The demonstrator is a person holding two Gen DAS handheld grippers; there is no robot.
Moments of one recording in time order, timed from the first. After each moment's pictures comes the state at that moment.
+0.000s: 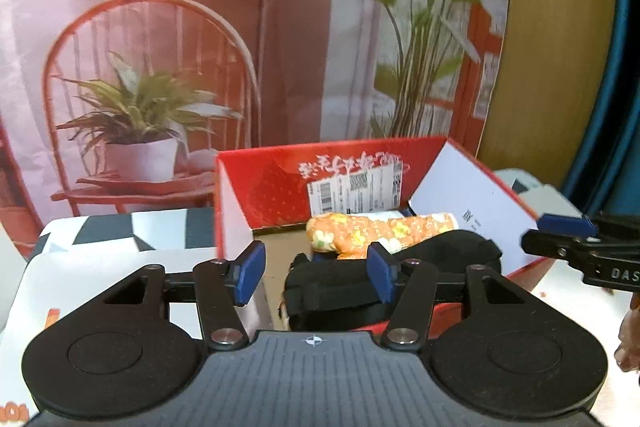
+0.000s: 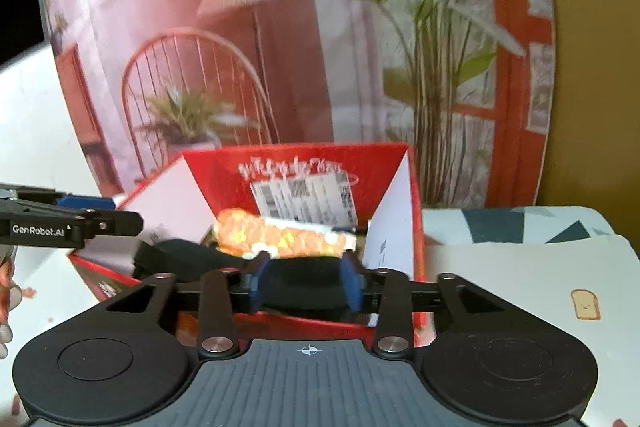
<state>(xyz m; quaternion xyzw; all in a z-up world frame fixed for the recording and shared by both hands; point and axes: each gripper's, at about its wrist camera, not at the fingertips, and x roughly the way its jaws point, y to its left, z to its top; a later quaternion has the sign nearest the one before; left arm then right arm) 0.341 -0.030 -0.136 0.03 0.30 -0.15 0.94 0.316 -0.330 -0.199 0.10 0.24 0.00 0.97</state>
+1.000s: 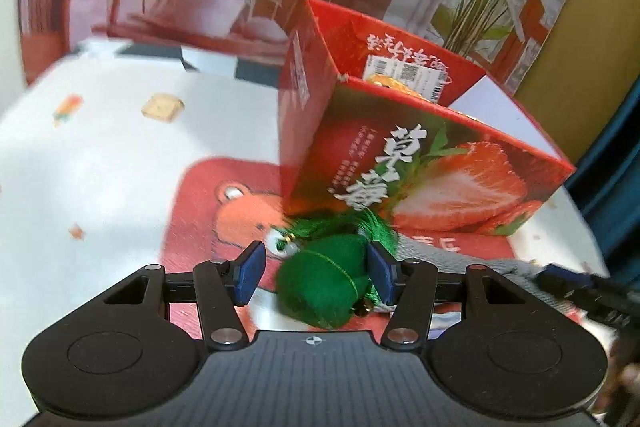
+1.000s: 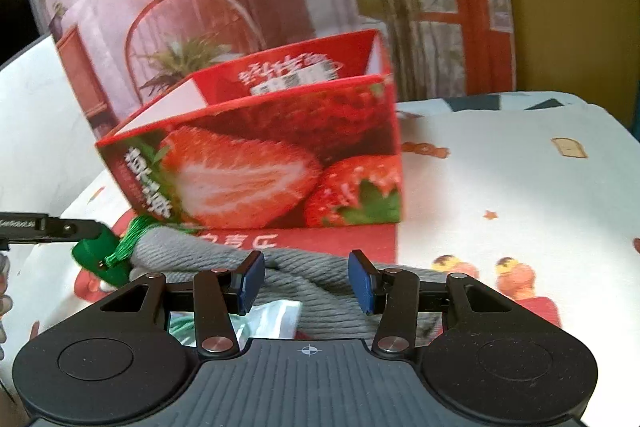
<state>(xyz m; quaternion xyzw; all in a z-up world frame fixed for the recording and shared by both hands) 0.272 0.042 -0.230 -0.12 0.40 -0.13 0.90 0.227 -0.303 -0.280 0.14 0.31 0.01 0.94</state>
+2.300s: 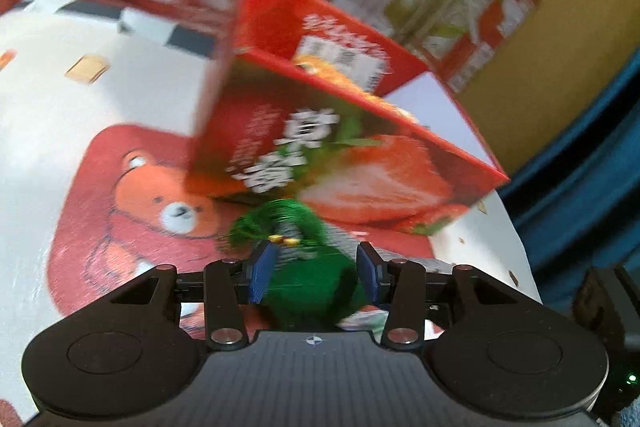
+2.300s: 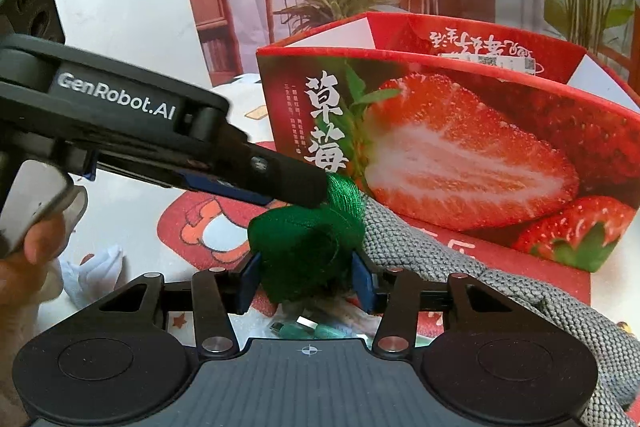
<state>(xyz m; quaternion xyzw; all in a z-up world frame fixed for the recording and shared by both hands) 0.274 0.012 -0.240 -0.19 0.42 -0.19 0.87 0.277 -0.184 -0.287 0.03 0.34 0.16 0.93</state>
